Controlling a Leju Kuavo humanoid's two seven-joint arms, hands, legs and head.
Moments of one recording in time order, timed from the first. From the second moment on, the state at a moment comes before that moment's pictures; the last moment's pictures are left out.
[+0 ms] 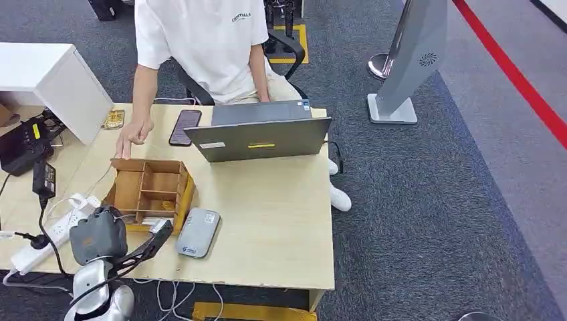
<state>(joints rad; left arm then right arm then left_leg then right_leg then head) -0.12 -0.03 0.08 -1.19 -1.49 0.30 0.18 -0.07 0.28 -1.17 -0.19 1.26 -0.21 0.00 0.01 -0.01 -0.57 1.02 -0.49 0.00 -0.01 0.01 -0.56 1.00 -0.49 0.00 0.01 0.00</state>
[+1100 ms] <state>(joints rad) -0.13 0.04 -0.24 -1.79 -1.50 0.18 0.19 -0.06 0.28 -1.17 -0.19 1.25 -0.21 -0.02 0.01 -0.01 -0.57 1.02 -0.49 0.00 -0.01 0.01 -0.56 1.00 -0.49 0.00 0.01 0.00</state>
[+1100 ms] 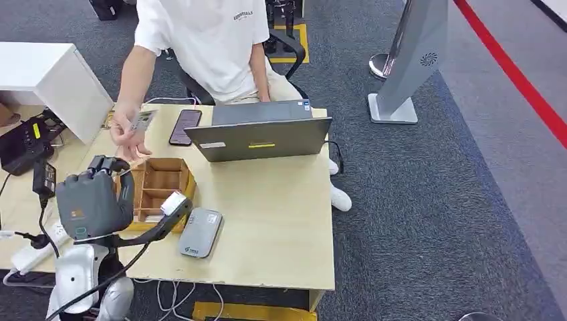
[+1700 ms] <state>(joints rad) -0.55 0.17 -0.19 -1.37 -1.51 0.17 0.23 -0.06 0.28 -1.14 -0.19 1.30 -0.21 -0.04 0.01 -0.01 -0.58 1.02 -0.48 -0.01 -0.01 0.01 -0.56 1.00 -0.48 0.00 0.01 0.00</state>
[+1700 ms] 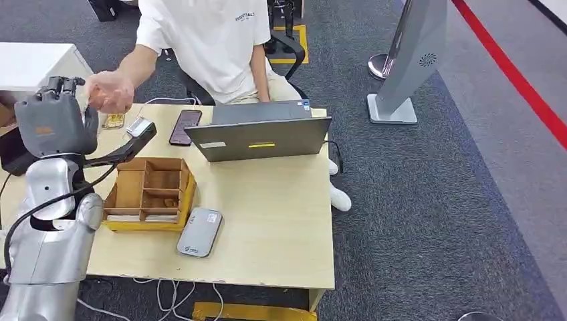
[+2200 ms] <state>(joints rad) -0.35 0.18 -0.13 -1.55 -1.46 0.23 0.16 -0.06 0.28 -1.15 -0.19 1.26 -0.21 -0.03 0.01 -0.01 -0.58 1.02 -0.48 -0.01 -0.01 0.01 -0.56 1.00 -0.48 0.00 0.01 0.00</state>
